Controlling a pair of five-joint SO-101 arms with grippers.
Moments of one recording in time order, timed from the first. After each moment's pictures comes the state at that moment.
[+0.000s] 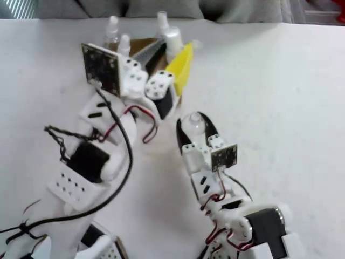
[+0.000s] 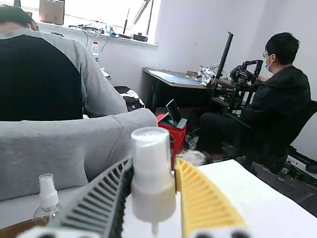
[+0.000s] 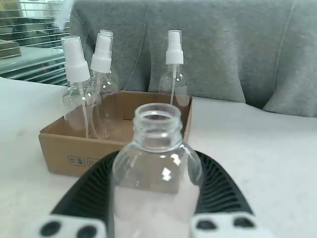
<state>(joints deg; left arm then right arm) 27.6 -41.7 28.3 20.6 12.0 -21.7 -11.3 95.5 -73.2 0.3</state>
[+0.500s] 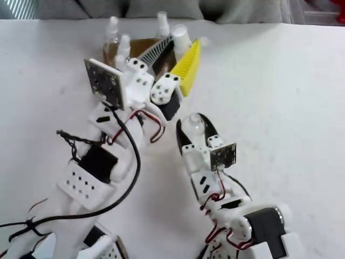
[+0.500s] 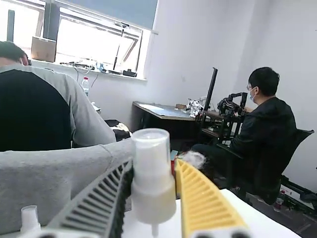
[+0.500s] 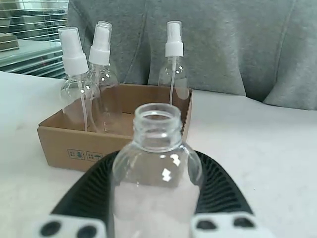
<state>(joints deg) 28.6 -41.8 36.3 4.4 11.6 -21.7 -11.3 95.5 -71.6 0.3</state>
